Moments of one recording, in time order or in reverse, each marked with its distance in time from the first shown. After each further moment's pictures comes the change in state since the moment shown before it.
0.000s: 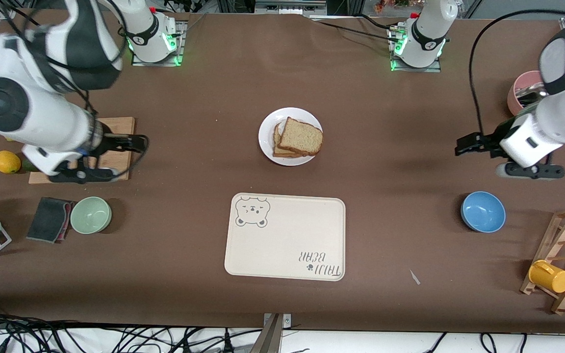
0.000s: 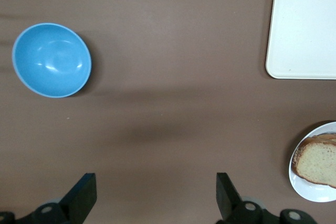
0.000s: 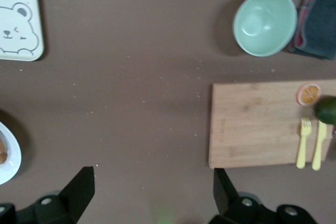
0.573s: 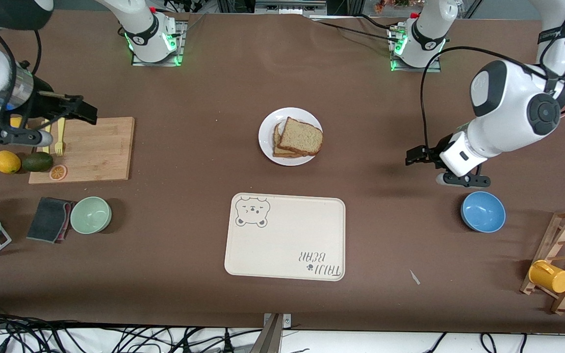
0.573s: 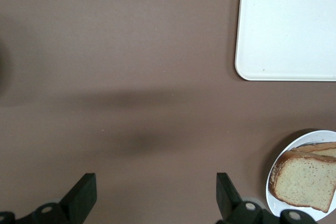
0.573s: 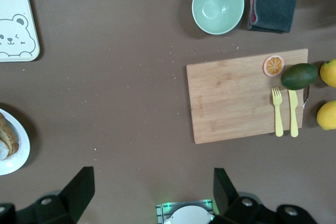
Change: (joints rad) left arm -0.048 0.040 -0.057 -0.219 -0.141 0.283 -0.009; right arm 0.001 -0.161 -0.071 -0.016 0.002 -0.097 0.021
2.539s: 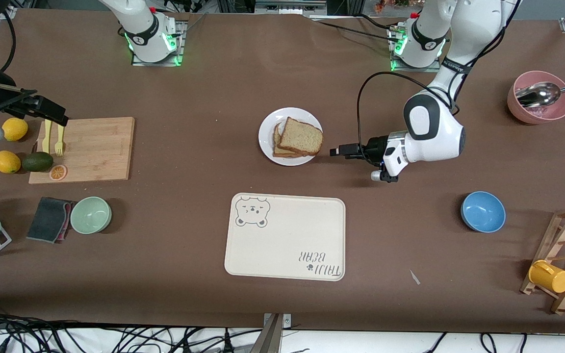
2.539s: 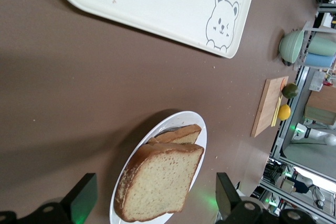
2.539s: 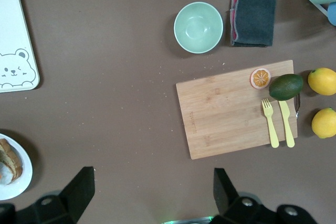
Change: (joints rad) left arm -0.091 0.211 -0.090 -0.163 -0.980 0.161 0.531; right arm -0.230 -0.031 0.169 -0.018 -0.010 0.079 -0.006
